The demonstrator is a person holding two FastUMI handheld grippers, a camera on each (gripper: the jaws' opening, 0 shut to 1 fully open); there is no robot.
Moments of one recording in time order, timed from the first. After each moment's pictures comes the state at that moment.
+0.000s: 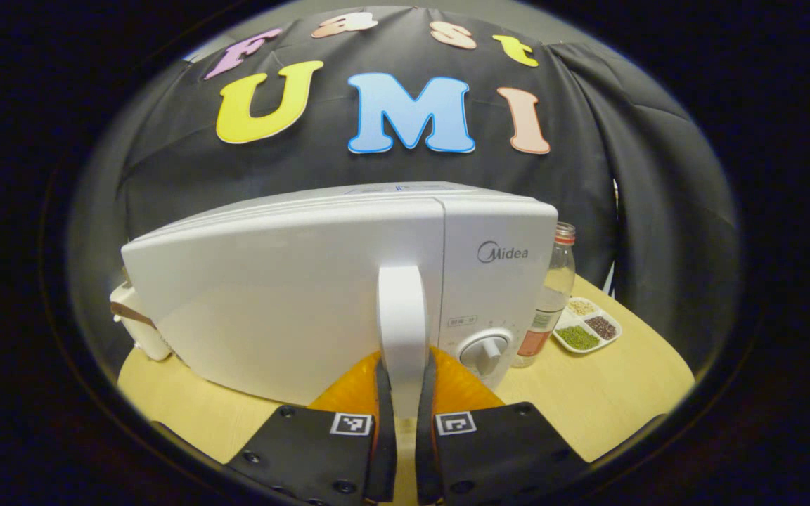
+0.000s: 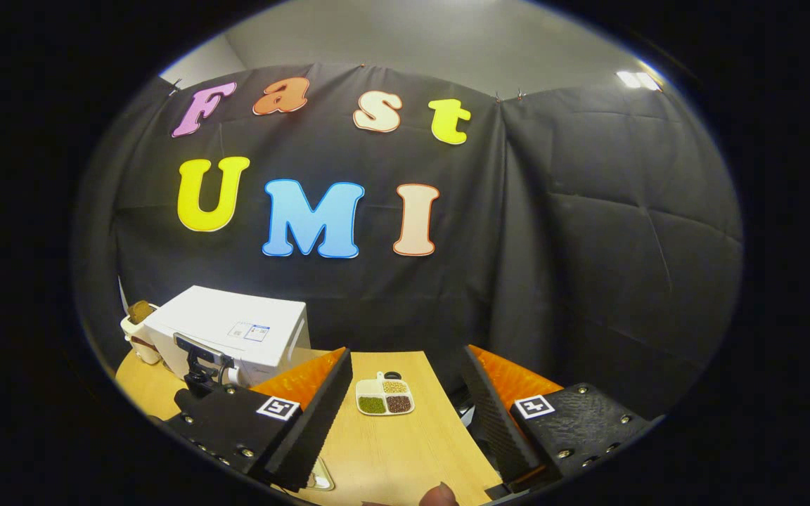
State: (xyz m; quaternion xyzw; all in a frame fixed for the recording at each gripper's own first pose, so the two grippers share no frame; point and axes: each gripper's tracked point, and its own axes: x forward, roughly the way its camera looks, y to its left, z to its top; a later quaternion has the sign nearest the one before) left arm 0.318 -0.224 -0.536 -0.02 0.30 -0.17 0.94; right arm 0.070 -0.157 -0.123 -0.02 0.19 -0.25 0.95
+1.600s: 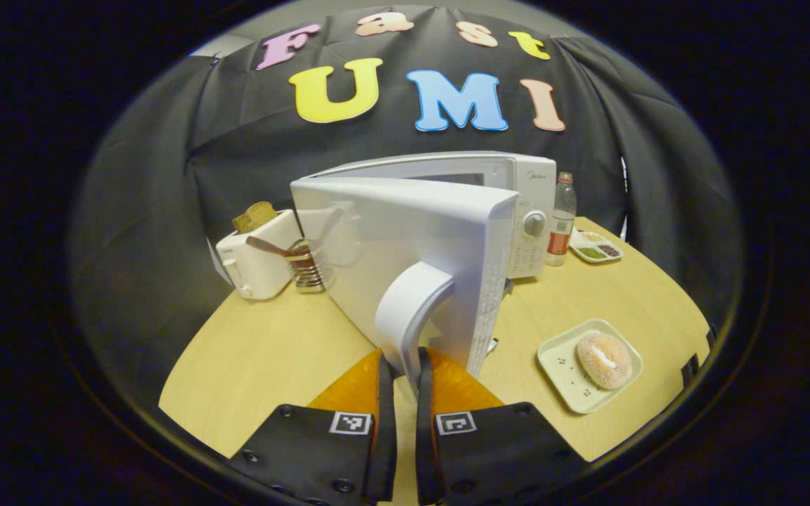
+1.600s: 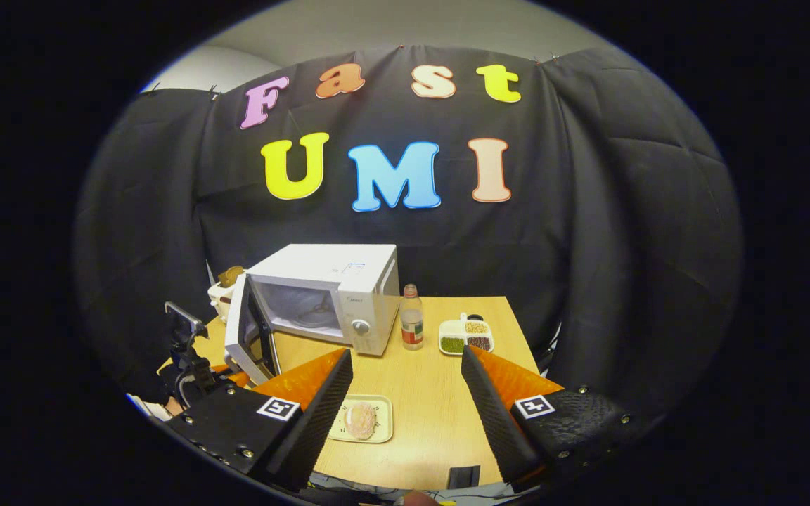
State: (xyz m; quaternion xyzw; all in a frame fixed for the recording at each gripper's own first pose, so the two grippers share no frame) left arm 0.113 -0.006 -0.511 0.02 0.37 -0.10 0.93; right arm -0.014 -0.058 -0.217 0.05 0.27 -0.07 0.96
